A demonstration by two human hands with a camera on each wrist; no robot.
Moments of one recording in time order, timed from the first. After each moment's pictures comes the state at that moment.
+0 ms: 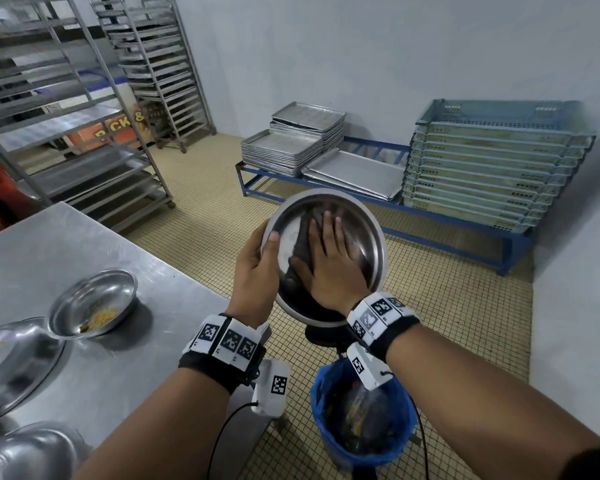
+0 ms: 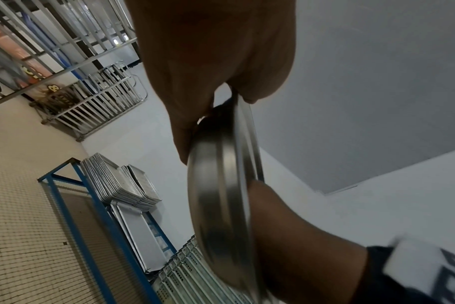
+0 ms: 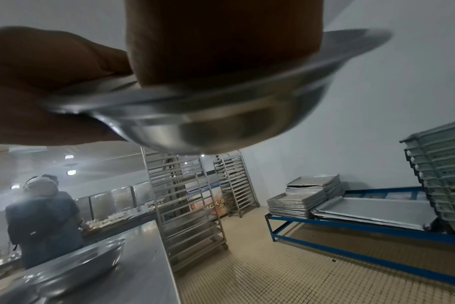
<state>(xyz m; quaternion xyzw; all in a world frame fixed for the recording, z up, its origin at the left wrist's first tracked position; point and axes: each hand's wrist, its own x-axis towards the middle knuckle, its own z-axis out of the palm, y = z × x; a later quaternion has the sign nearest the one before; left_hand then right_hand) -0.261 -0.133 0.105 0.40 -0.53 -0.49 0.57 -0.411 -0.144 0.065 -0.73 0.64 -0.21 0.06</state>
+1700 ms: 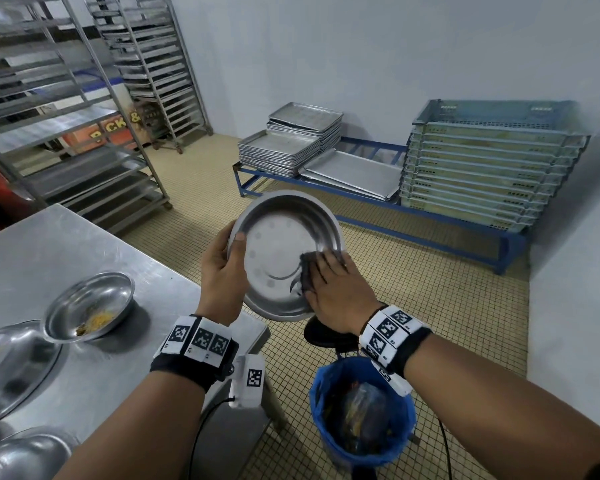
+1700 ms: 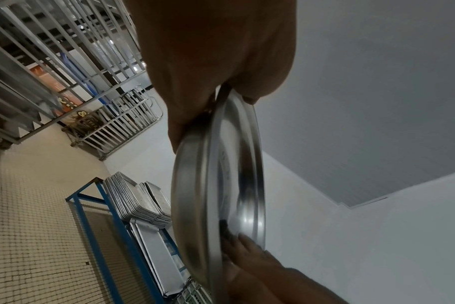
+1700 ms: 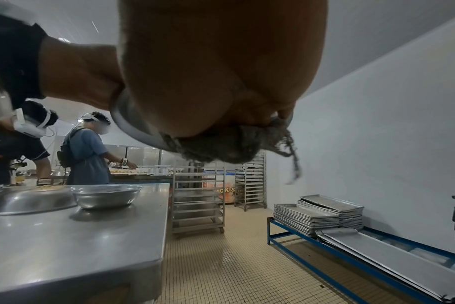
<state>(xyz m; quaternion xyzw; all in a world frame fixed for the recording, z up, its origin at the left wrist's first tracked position) -0.222 -0.149 0.102 0.44 -0.51 -0.43 0.60 -0.425 -0.122 0.053 -0.80 0.60 0.04 -0.02</state>
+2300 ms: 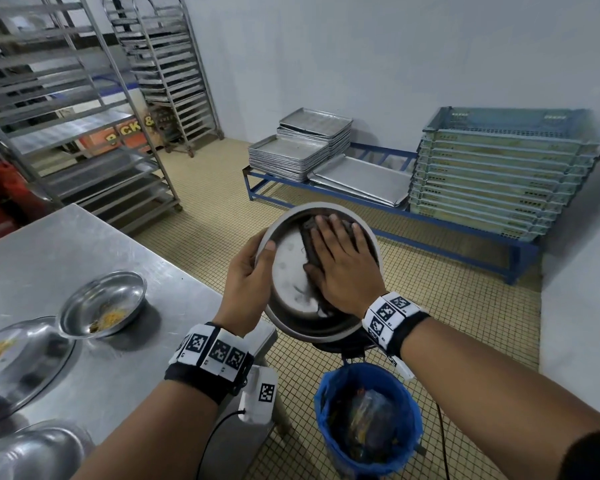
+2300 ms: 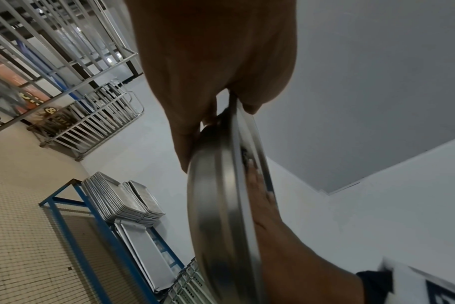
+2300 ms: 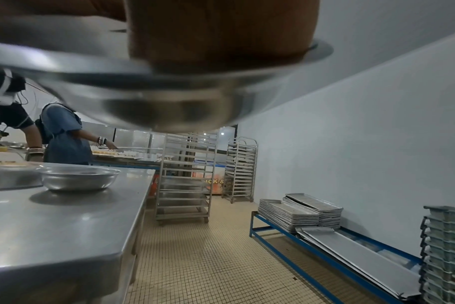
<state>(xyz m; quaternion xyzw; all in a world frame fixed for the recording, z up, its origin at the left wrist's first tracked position) -0.233 -0.130 0.109 0.40 -0.56 -0.47 0.55 -0.429 -0.155 0.058 -0.78 0.57 -0.16 -0.18</state>
